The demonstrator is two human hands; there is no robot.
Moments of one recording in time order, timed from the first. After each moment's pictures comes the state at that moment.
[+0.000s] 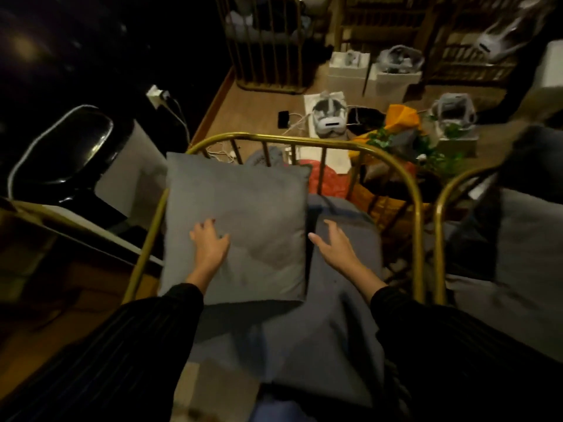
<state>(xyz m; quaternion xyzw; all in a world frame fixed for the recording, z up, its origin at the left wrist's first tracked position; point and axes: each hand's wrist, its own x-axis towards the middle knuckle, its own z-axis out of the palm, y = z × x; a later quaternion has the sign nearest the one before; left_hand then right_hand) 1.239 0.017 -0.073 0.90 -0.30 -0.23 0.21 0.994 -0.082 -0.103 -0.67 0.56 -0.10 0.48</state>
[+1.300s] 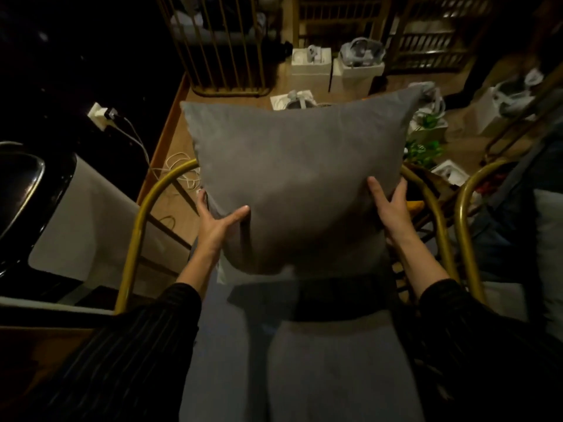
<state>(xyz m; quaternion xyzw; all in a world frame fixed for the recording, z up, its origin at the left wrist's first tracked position) 1.312 -0.121 -0.100 0.68 -0.30 -0.43 0.51 0.998 -0.207 -0.086 -0.44 0.57 -0.46 0.52</state>
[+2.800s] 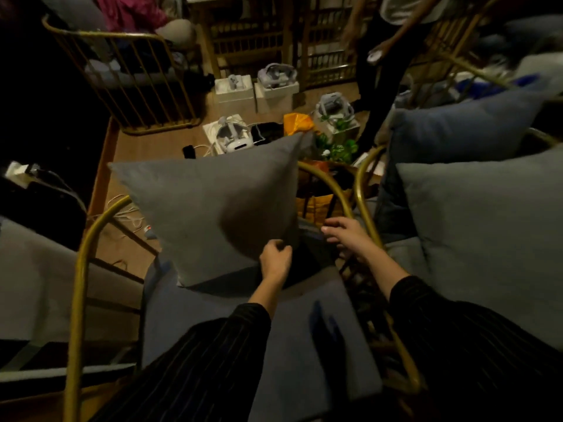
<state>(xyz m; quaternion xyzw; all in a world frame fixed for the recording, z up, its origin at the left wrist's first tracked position) 1.078 -0.087 -0.083 0.74 -0.37 -0.50 0.25 0.904 -0.126 -0.073 -0.42 0.69 -0.24 0.54</state>
